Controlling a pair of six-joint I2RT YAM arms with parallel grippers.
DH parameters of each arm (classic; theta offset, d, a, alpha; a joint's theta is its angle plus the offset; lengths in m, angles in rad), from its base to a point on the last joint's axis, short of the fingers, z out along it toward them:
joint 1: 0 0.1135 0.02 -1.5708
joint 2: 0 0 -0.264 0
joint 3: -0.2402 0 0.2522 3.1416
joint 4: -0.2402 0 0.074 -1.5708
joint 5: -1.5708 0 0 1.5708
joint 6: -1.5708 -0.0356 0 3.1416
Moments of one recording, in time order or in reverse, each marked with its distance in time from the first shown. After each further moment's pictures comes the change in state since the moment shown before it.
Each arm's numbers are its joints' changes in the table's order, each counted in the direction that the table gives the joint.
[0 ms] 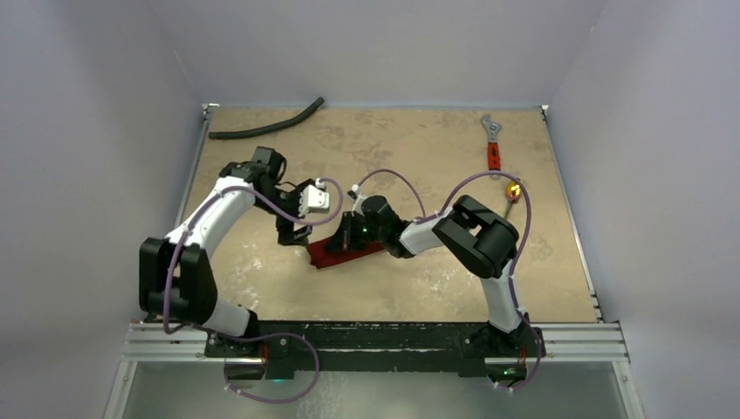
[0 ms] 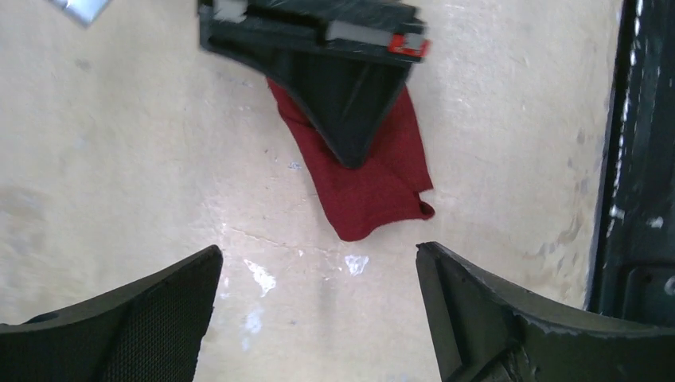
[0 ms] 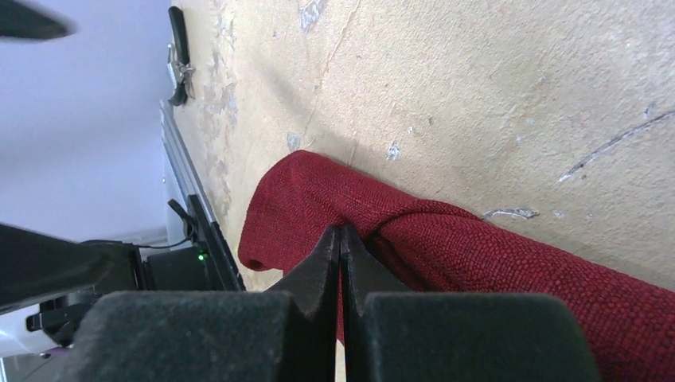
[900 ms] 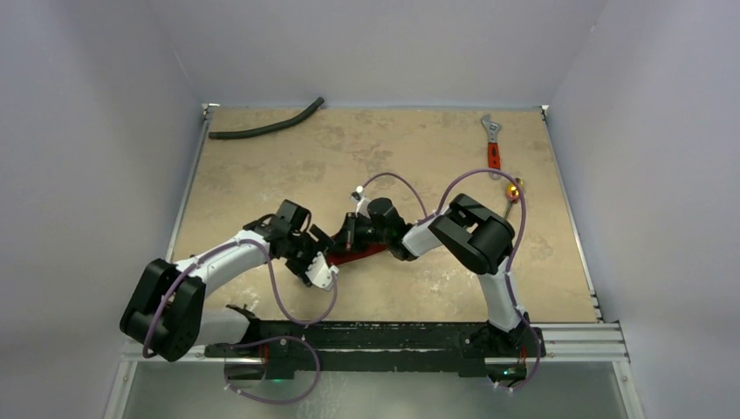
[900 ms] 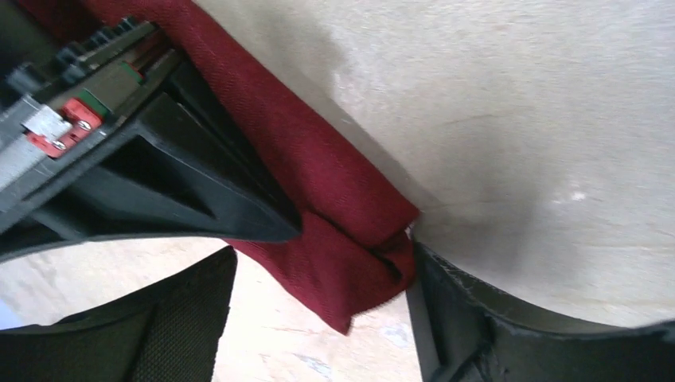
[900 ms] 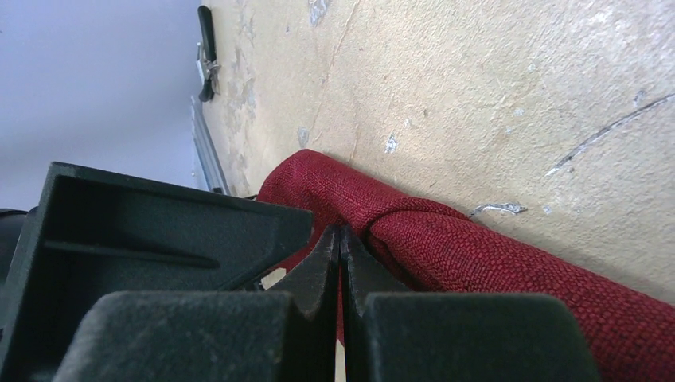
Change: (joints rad) left arm -0.261 -0.238 0.506 0.458 0.252 -0.546; right arm -0.023 0.039 0.050 0.153 0.069 -0.064
